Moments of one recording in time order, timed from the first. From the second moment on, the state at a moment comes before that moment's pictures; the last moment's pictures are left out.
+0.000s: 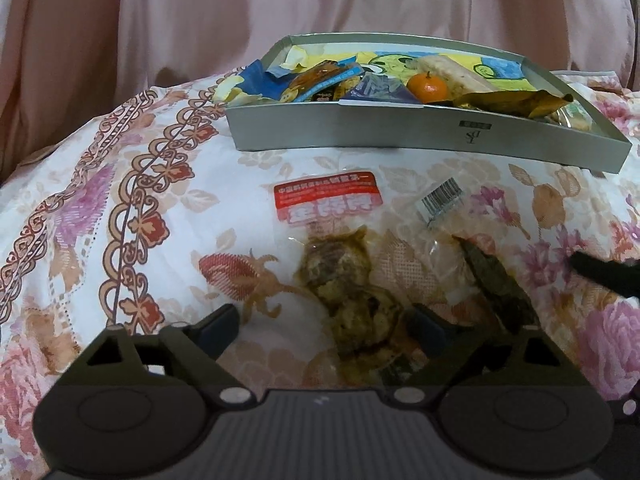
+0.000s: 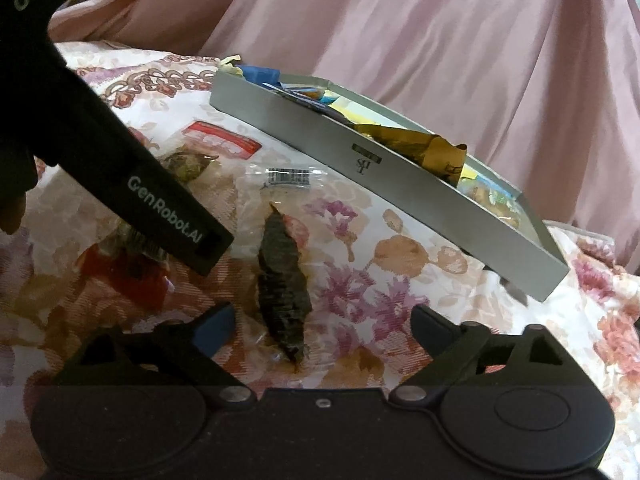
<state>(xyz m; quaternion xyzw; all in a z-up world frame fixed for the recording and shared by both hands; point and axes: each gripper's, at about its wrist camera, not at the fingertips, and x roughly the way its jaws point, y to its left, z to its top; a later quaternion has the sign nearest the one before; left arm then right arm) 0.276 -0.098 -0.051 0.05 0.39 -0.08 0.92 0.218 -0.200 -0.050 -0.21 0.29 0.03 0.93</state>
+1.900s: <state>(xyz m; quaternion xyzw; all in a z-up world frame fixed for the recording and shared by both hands) 0.243 -0.115 0.038 0.05 0.30 -0.11 0.95 0.158 -0.207 0.007 -0.25 0.19 -0.03 0.95</state>
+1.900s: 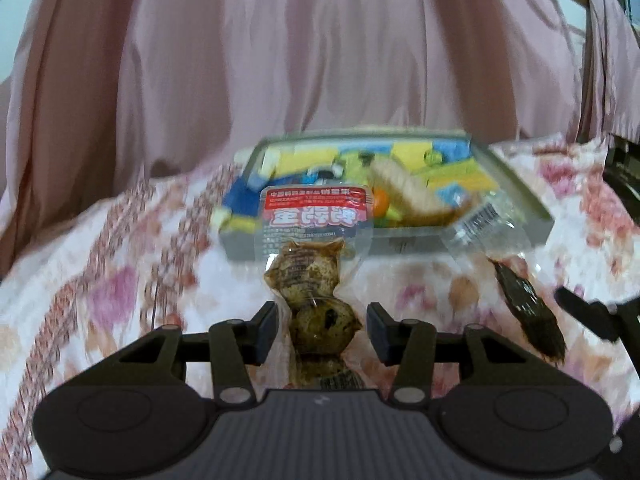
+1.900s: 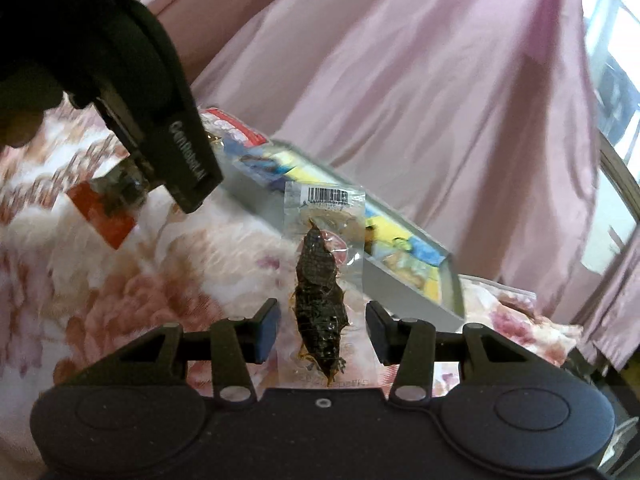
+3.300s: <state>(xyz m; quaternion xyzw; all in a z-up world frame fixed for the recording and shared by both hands) 0.421 -0.171 0.021 0.02 0.31 -0.18 0.93 0.364 -0.297 0.045 -0.08 0.25 -0.09 0.96</state>
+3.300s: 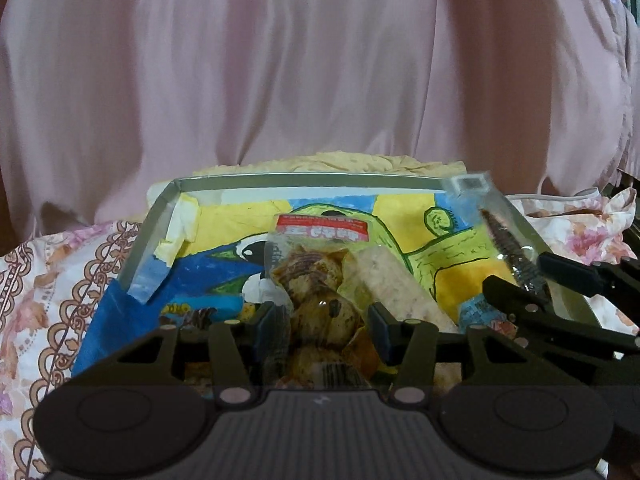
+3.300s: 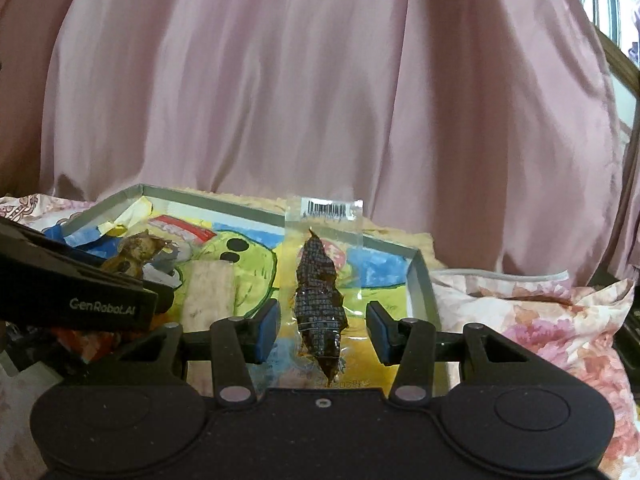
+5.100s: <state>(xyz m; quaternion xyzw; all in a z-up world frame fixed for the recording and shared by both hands) 0.257 -0.041 0.086 -0.10 0.19 -0.07 0.97 0.200 -0.242 0.128 -0.02 0.11 -0.08 0.99</state>
